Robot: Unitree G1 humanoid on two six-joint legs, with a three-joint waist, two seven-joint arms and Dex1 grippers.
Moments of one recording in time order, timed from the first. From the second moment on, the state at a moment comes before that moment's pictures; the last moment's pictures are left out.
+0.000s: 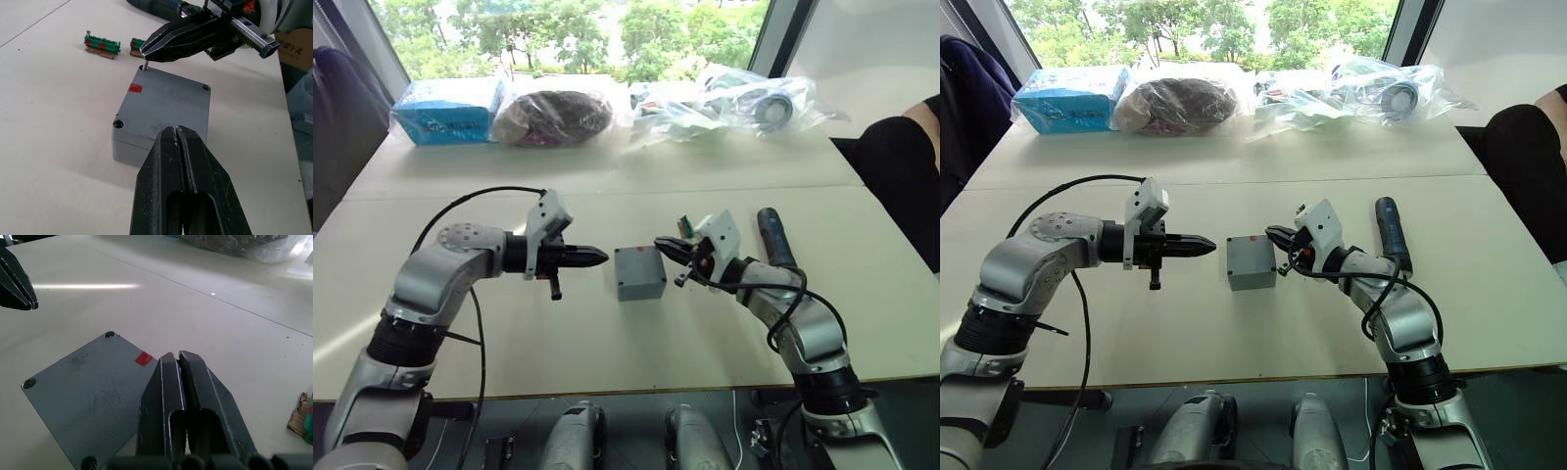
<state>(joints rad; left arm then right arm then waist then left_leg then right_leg) -0.58 0.69 -0.12 -0.16 -0.51 0.78 -1.06 -0.36 -0.40 0.09 -0.21 0.28 0.52 0.61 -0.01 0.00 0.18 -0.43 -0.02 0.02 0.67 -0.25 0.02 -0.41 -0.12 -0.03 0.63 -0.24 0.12</state>
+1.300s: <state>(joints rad) -0.69 0.57 -0.21 -0.17 -0.50 0.64 -1.16 -0.83 -1.01 -0.02 0.11 0.52 1.48 0.71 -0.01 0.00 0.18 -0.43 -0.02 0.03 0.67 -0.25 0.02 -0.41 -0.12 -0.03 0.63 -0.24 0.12</state>
